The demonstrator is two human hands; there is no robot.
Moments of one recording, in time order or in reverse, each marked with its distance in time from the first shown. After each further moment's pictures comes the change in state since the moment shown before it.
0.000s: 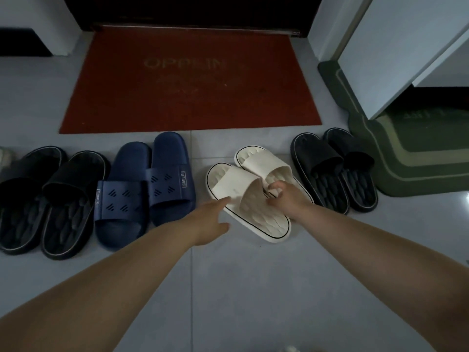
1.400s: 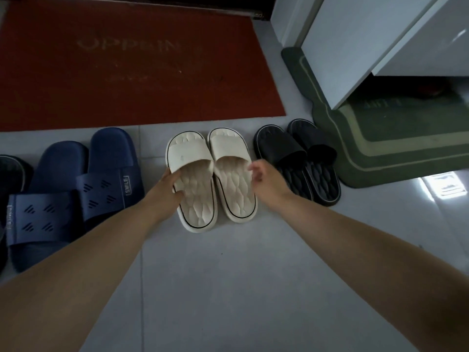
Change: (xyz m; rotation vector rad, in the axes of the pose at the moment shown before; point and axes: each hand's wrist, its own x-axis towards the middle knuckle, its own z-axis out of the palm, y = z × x) left_hand 0.086 0.001 -0.010 -0.305 0.328 0.017; right_hand 0.019 0.018 -0.036 0.178 0.159 -0.077
